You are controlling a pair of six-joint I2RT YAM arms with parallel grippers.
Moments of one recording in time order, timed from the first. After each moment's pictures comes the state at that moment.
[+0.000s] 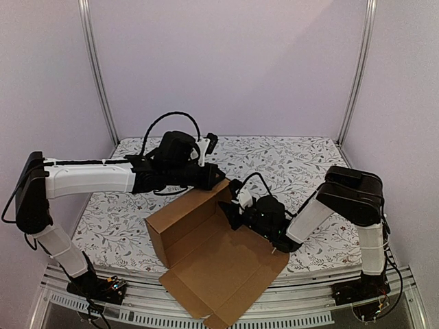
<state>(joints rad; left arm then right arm) -0.87 1.63 1.14 -0.04 0.05 -0.43 1.00 2.13 0.81 1.20 0.20 0.10</state>
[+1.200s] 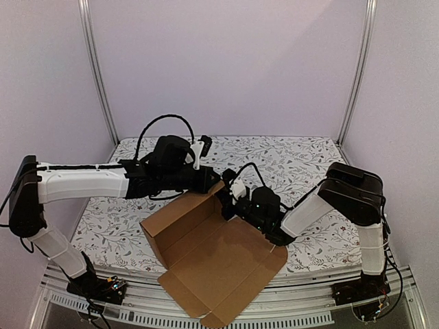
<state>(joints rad) -0.89 1.57 1.06 -0.02 0.01 -0.45 0.99 2.13 0.92 1.18 0.19 0.04</state>
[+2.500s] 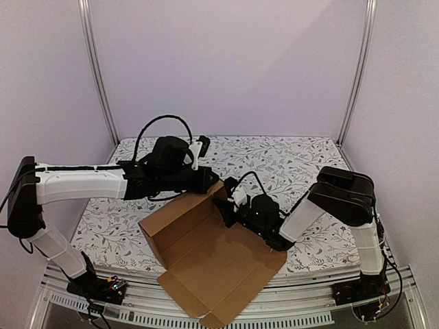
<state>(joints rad) -0.89 1.55 1.05 -0.02 -0.01 -0.46 0.99 2.20 0.90 1.23 0.18 0.10</state>
